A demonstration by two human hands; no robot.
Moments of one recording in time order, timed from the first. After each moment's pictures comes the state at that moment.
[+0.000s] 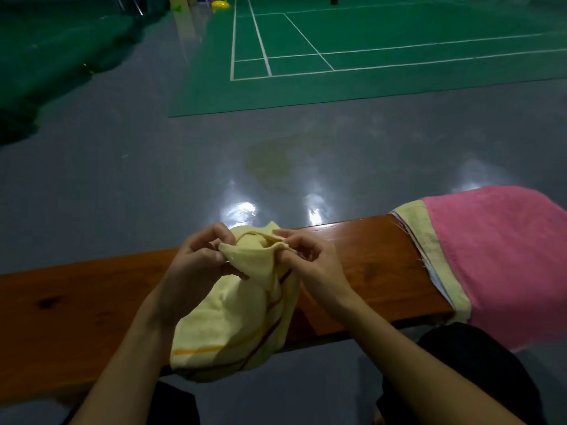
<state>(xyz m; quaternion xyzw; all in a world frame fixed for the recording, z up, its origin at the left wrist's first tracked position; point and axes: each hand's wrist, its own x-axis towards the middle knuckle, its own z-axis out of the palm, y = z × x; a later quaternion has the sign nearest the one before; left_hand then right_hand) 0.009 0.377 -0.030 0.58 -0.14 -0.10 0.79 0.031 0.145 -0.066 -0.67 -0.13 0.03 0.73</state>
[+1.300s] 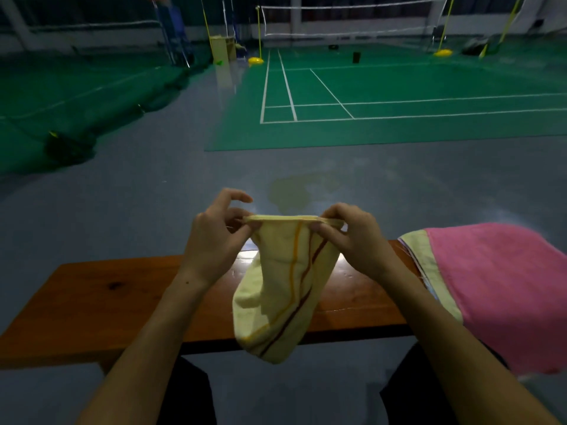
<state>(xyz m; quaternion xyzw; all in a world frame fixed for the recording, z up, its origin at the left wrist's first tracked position) -0.049 0.372 0.067 0.86 -0.09 0.27 0.43 0.017 0.108 0.040 -0.85 -0.27 -0.17 0.41</state>
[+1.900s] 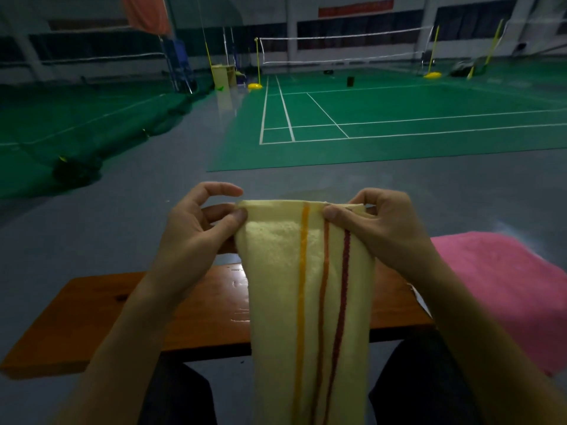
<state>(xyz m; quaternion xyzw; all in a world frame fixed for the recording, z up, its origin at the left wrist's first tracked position) -0.126 0.351 0.147 0.73 -0.09 0.17 0.65 -0.063 0.074 0.137 -0.78 -0.24 -0.13 0.57</state>
